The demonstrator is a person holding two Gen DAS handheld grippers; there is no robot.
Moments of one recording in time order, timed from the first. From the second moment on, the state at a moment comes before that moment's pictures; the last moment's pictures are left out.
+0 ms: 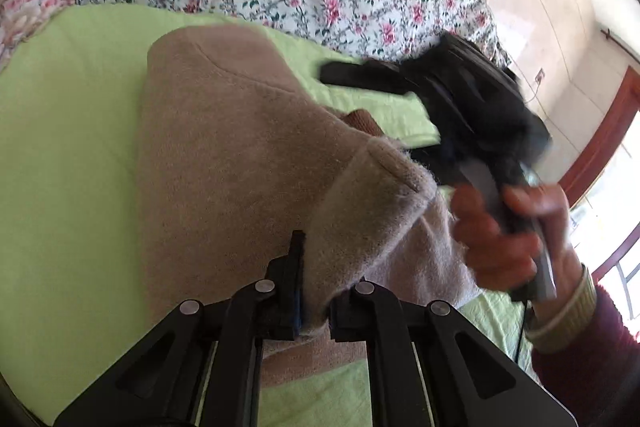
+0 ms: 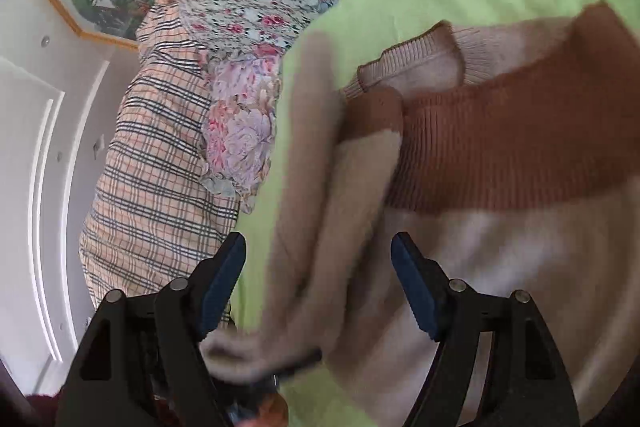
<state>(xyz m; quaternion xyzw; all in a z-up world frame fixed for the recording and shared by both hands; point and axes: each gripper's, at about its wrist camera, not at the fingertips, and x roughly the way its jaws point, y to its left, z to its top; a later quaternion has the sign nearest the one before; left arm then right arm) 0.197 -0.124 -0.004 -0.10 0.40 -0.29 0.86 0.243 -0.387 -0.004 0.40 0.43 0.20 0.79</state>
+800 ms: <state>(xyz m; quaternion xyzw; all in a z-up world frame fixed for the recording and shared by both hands) 0.172 -0.244 -0.021 -0.03 0.42 -0.40 0.82 0.158 -0.471 0.030 0.25 0.40 0.04 0.88</state>
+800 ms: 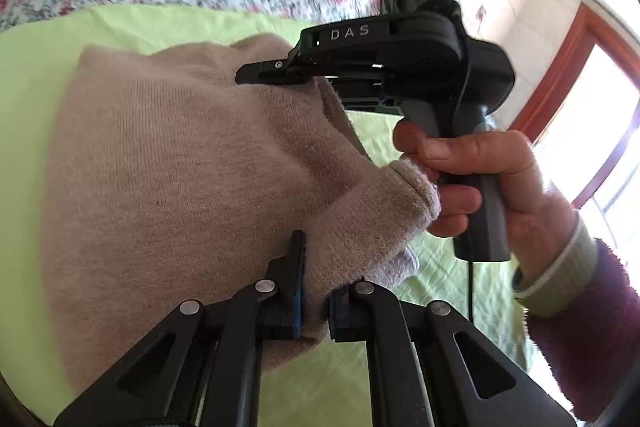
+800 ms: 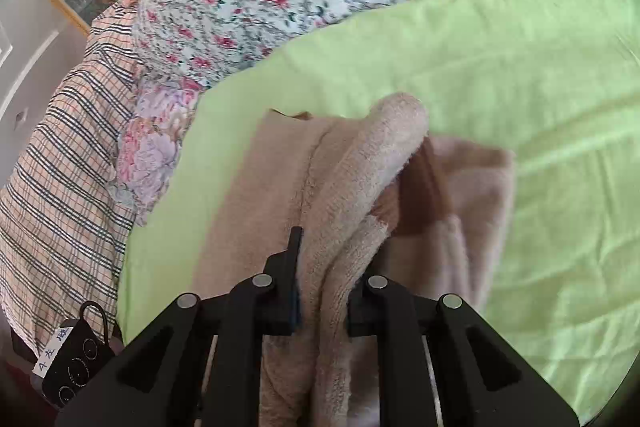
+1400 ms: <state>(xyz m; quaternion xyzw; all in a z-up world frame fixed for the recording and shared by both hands) 0.179 -0.239 -0.022 -0.04 0.46 -0.42 0.78 0.097 -0.489 0.018 0.25 0.37 -0.06 0.89</state>
